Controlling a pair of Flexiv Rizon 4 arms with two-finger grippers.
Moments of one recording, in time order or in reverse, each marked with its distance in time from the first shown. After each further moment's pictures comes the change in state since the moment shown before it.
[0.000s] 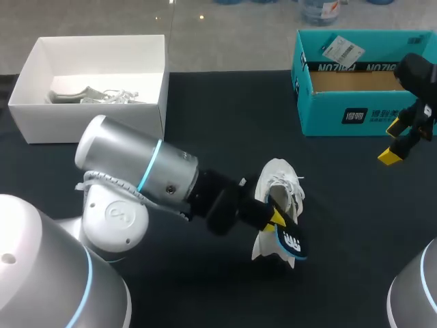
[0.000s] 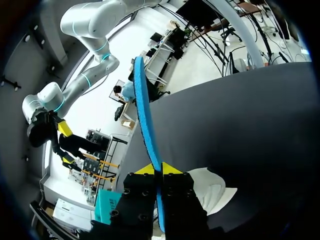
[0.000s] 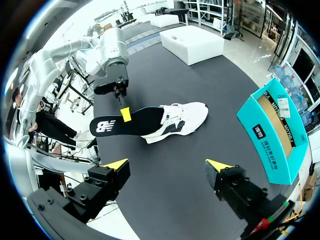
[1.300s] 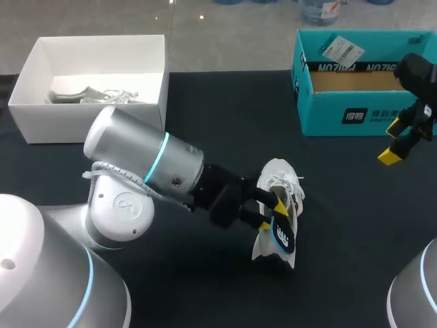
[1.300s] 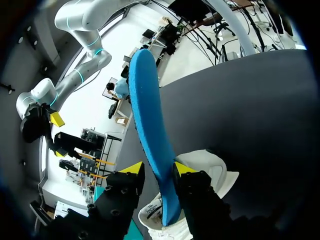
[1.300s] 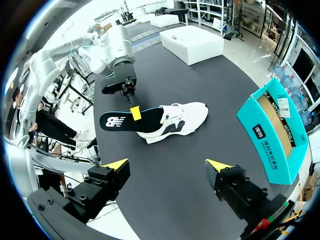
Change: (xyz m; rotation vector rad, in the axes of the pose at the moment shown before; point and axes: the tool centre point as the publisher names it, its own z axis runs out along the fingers) left arm 0.003 0.030 0.004 -0.034 0.053 0.039; right arm 0.000 0.000 0.000 0.000 0.000 0.000
